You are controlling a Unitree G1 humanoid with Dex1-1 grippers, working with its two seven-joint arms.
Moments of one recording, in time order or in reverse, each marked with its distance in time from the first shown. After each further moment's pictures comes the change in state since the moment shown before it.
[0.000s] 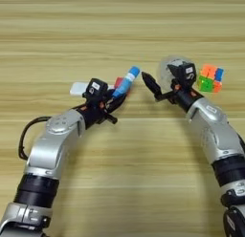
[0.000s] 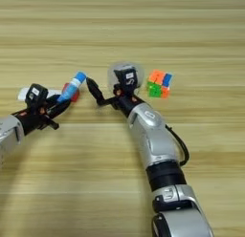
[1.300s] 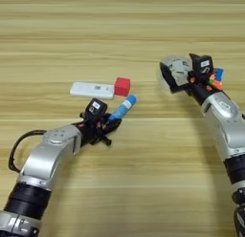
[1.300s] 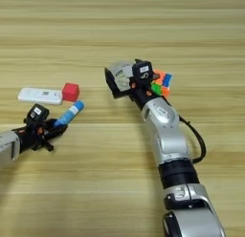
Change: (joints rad) left arm 0.071 0.080 -0.069 0.008 0.006 0.123 -0.011; right arm 0.000 -0.091 -0.014 -0.034 -0.108 -0.112 -0.117
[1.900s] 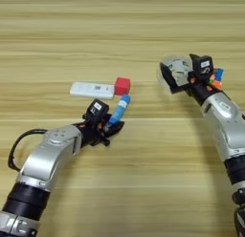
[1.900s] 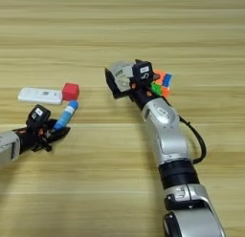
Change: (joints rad) left arm 0.005 0.027 -0.036 -0.026 0.000 0.033 -0.012; right arm 0.001 -0.001 0.000 -0.002 0.000 0.000 0.000
